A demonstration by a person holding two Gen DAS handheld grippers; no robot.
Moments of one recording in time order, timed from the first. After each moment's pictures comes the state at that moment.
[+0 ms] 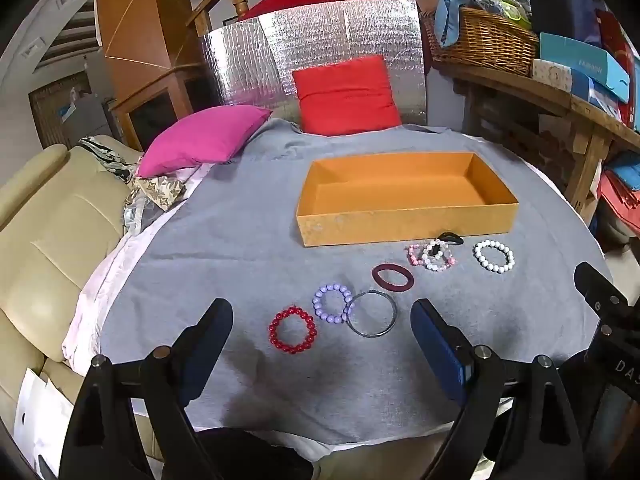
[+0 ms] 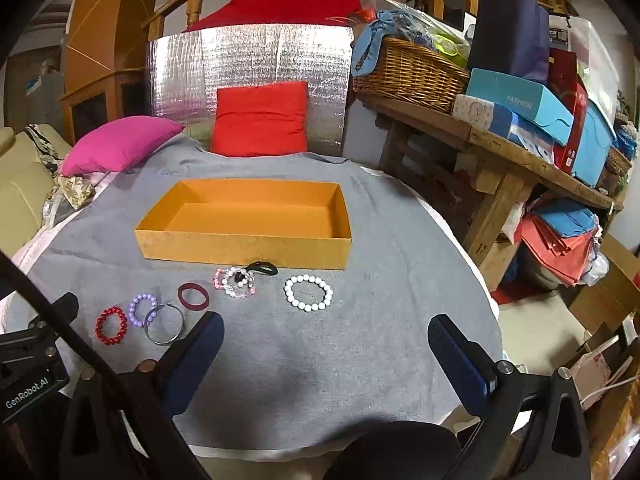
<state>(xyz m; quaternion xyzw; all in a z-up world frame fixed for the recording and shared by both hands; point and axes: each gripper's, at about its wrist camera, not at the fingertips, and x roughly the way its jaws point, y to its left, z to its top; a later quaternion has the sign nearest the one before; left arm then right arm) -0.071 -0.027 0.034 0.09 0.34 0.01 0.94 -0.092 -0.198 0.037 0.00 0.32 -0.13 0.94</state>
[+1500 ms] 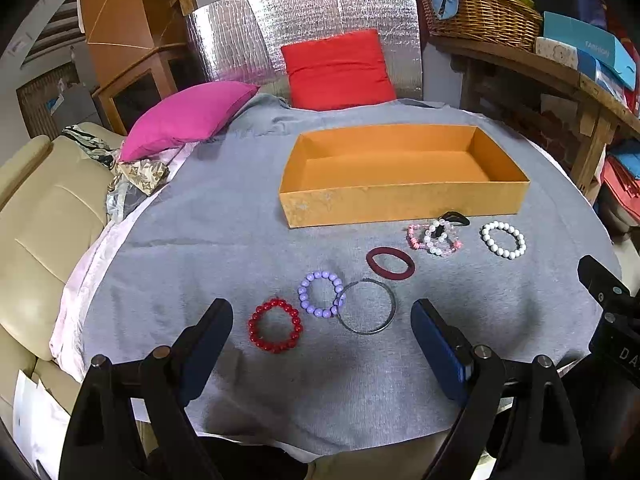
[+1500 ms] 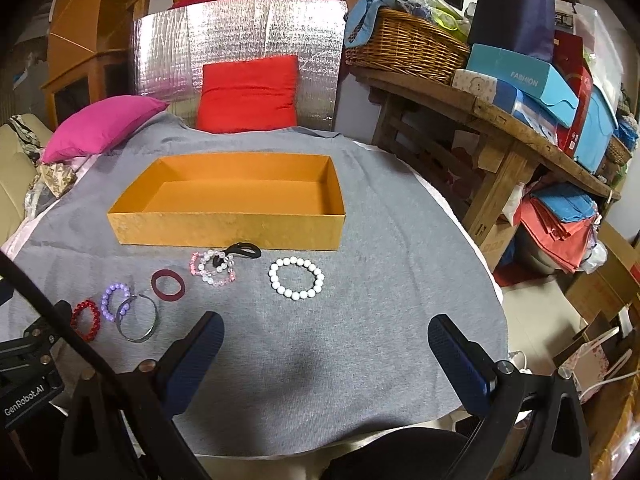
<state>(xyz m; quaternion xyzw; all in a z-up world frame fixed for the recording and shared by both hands) -0.037 -0.033 0.003 0.09 0.38 0.00 0.92 -0.058 -0.210 0.008 0.02 0.34 -0.14 0.93</state>
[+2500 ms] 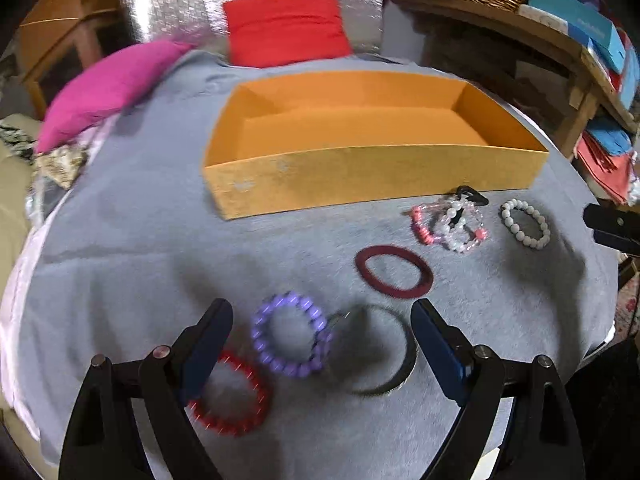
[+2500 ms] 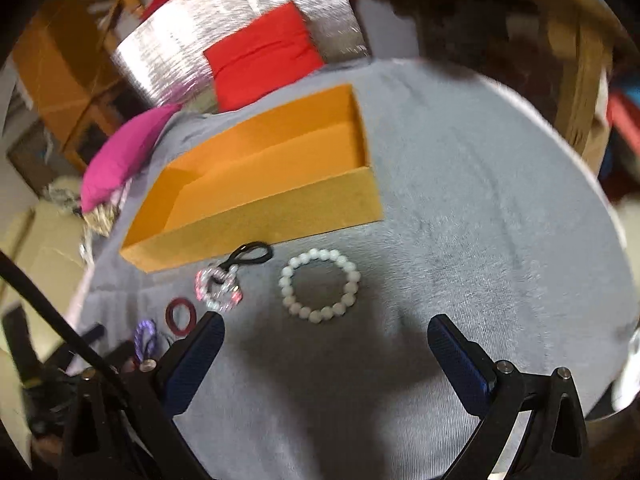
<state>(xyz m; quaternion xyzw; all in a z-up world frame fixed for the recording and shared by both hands) 0.072 -0.027 -0.069 0.09 0.45 -0.13 0.88 0.040 -0.308 -0.060 0.22 0.42 0.01 0.88</state>
